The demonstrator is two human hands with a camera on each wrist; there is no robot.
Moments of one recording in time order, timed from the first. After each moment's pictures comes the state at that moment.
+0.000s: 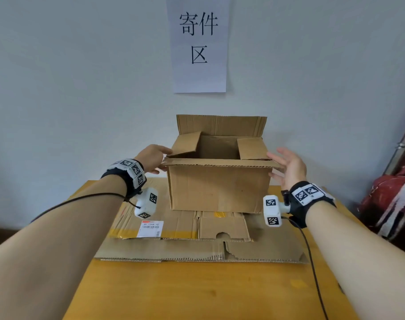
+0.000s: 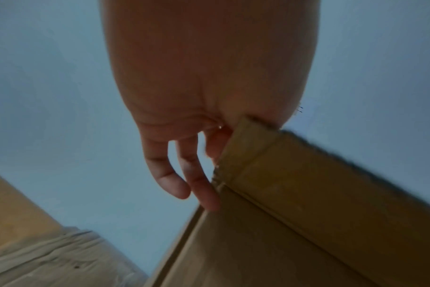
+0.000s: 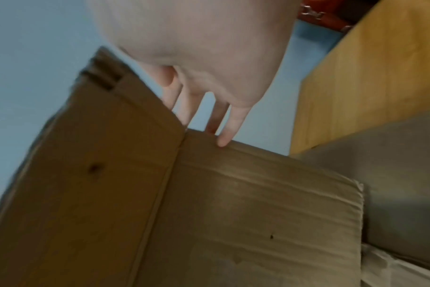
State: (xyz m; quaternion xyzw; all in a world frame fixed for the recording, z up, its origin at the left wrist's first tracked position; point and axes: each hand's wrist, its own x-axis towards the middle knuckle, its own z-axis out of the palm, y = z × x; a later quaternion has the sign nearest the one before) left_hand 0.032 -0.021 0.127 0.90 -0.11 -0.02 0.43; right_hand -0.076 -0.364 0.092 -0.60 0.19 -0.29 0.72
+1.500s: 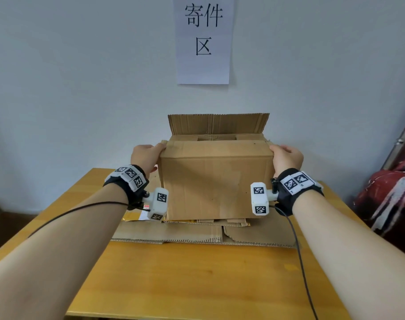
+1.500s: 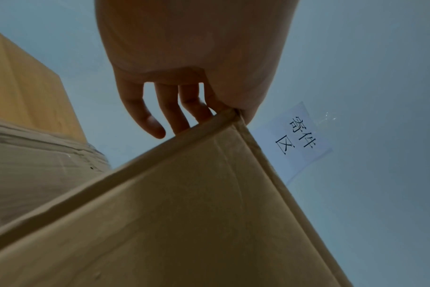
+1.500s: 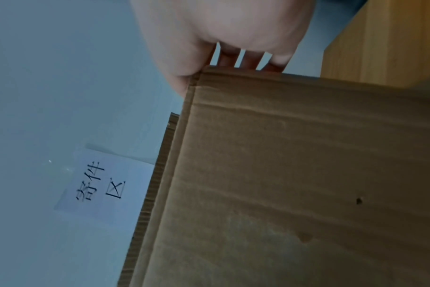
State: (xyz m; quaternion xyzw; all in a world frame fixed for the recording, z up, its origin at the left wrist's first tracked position) left_hand 0.006 -0.014 0.089 0.75 0.04 0.09 0.65; right_hand -0.082 -0.337 0.098 -0.60 0.28 -0.38 0.64
